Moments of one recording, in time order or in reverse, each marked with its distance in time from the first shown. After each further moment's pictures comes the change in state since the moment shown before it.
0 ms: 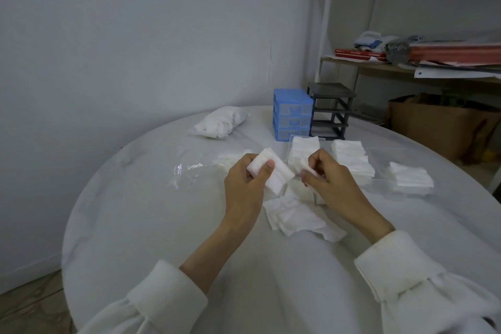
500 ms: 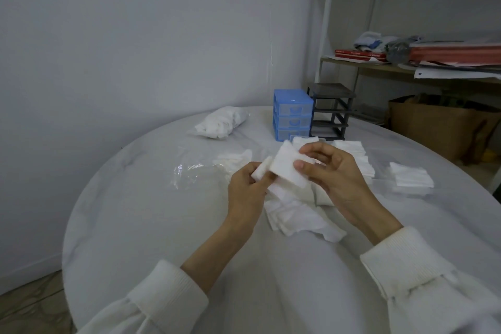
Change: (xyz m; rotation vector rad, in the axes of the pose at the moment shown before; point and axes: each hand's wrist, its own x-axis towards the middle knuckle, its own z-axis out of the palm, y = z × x) left_hand -0.002 -0.003 0.001 -0.078 -0.069 -0.178; right_hand -0.005 -0.028 -0.004 0.717 -0.013 0.045
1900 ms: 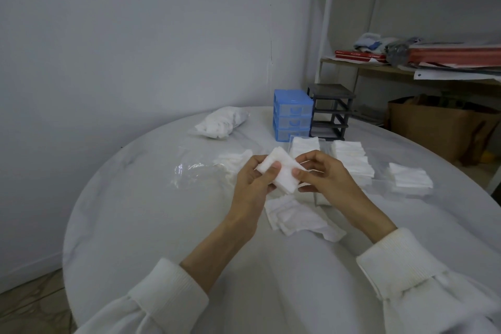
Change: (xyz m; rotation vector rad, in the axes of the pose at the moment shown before) left_hand -0.001 0.005 0.005 -0.279 -0.137 -0.008; right_hand 0.007 0.016 -0.006 -0.327 -0.018 0.110
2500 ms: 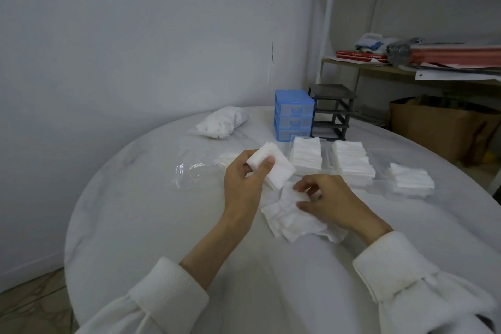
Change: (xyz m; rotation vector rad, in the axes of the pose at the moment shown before) left_hand 0.002 0.004 -0.007 0.177 0.188 0.159; right_hand 0.001 0.027 -0.010 -0.757 -0.112 -0.061
